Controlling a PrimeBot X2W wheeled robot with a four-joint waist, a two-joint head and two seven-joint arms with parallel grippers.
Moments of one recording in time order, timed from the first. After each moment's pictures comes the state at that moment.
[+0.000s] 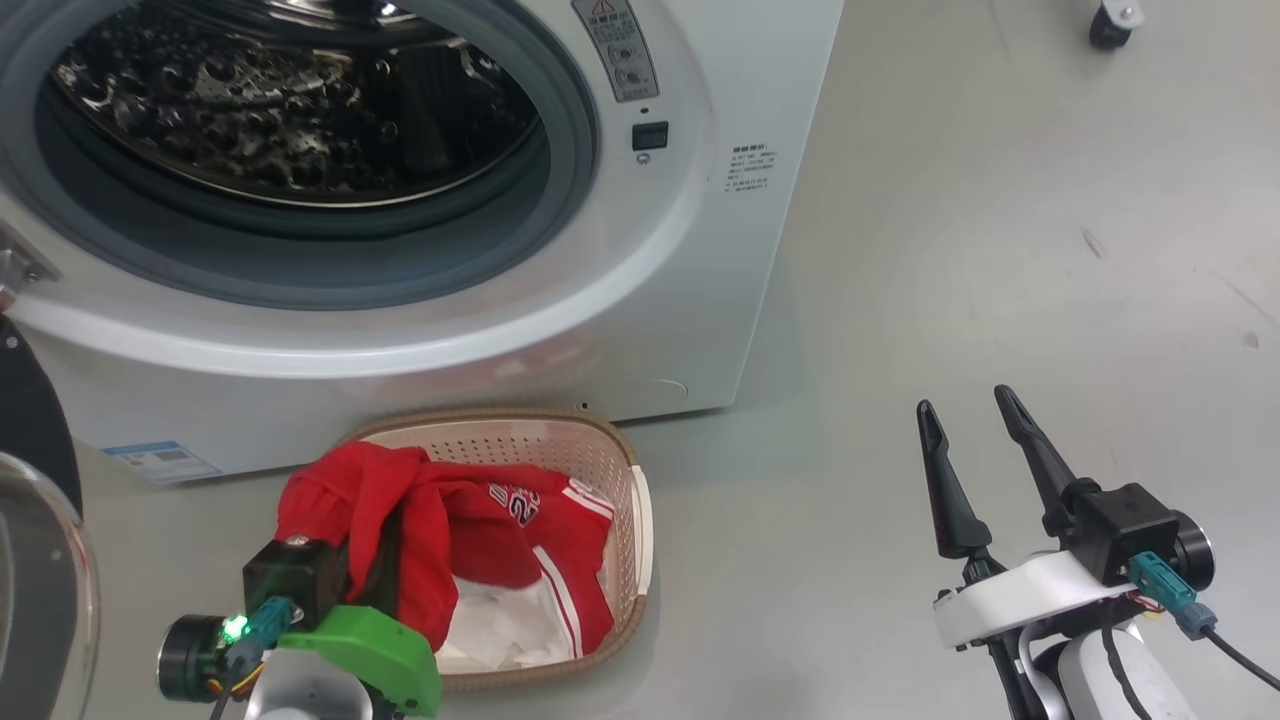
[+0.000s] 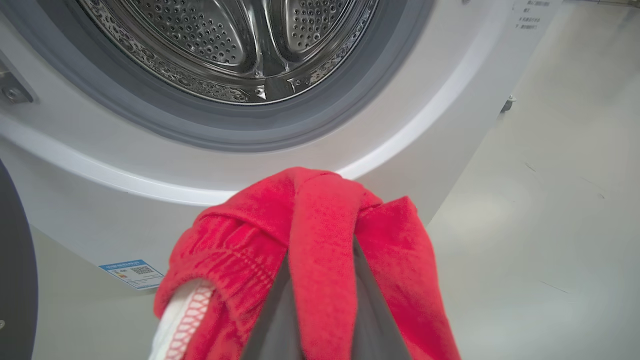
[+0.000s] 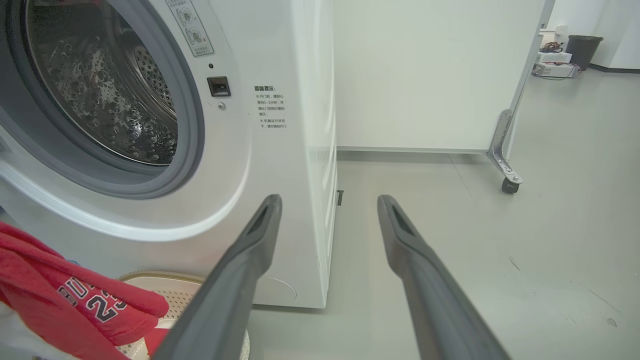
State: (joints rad) left arm -0.04 0.07 -0.23 0.14 -0.31 0.06 -0.05; right arm -0.03 -0.09 0.20 0.10 0.25 0.02 -0.23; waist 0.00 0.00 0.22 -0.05
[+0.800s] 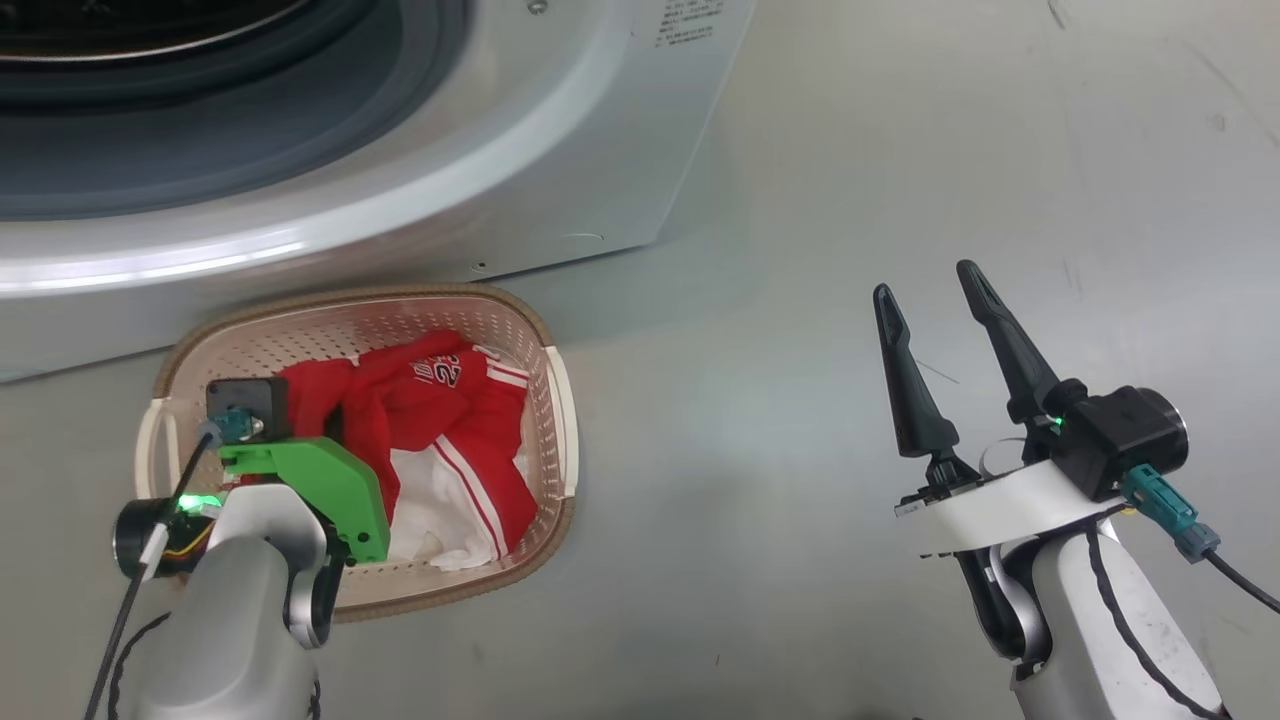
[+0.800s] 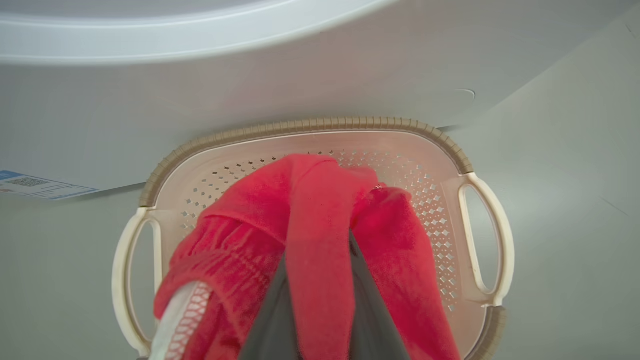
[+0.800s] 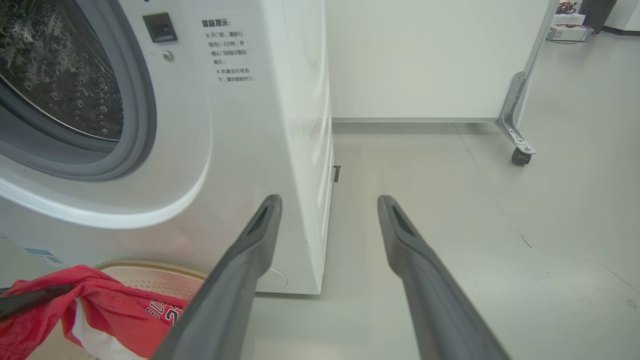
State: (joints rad) left arm -0.42 0.06 -0.19 0.60 -0.34 0.06 0.12; right arm -0.17 -0.07 0.24 0.02 0.25 0.05 -0.23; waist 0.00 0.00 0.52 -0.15
